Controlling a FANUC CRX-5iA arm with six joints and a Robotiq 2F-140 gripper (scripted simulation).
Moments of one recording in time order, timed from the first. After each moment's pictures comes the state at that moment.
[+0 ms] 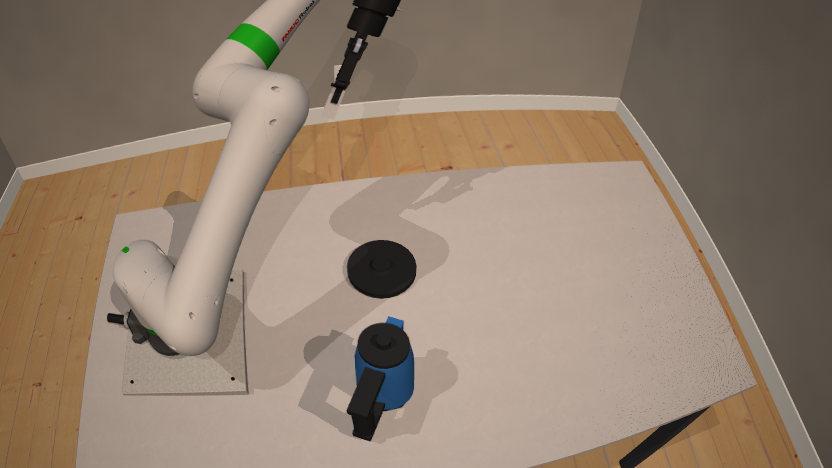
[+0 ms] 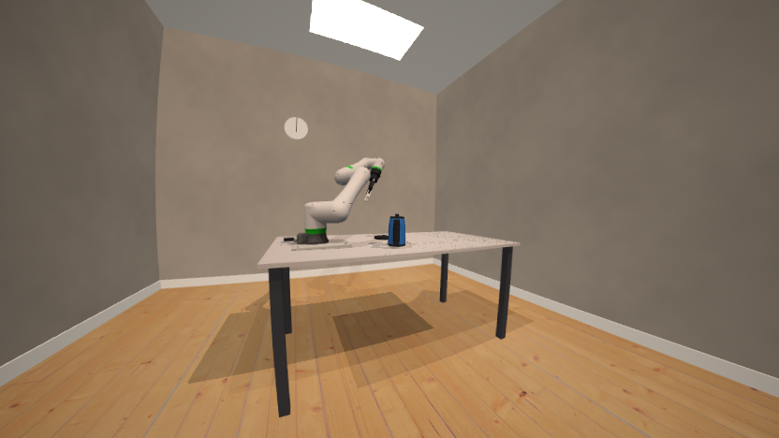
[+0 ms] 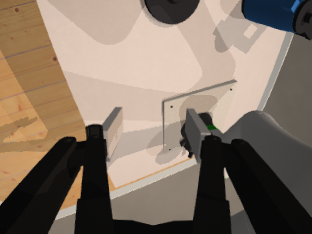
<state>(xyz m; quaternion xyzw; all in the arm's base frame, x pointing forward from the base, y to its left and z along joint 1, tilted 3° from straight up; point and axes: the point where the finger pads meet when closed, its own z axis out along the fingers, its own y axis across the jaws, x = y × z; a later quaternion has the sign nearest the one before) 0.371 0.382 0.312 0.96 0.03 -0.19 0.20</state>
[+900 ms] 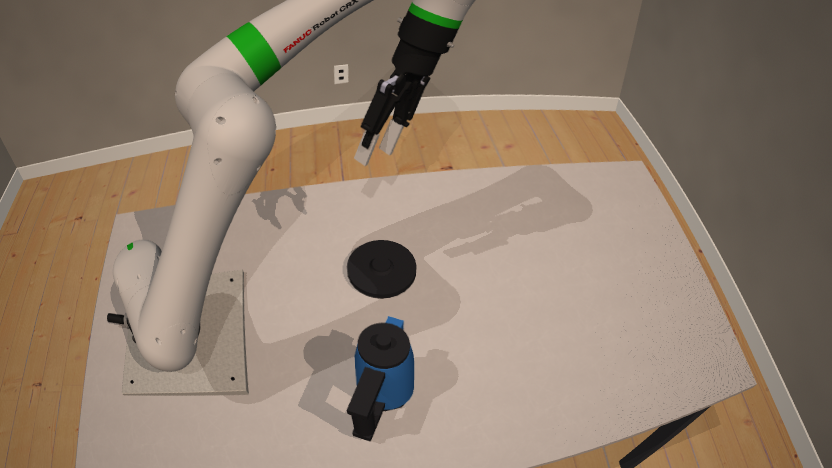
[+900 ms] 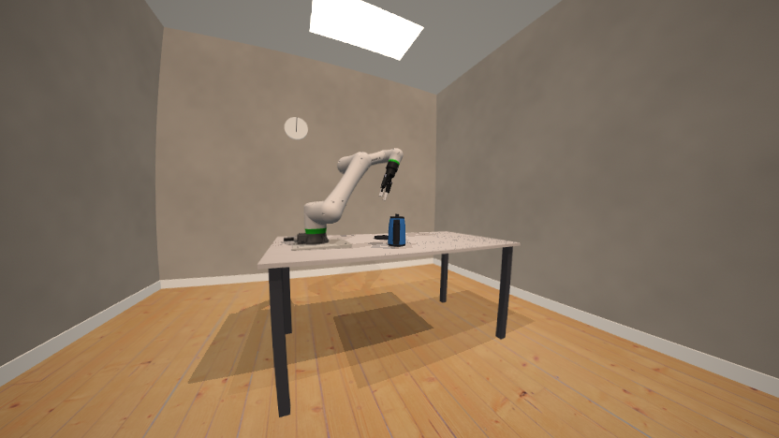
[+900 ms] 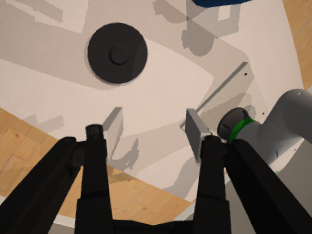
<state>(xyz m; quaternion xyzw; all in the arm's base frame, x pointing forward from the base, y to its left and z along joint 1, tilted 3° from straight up) 0.477 0.235 0.309 0.94 -0.28 -0.15 0.14</state>
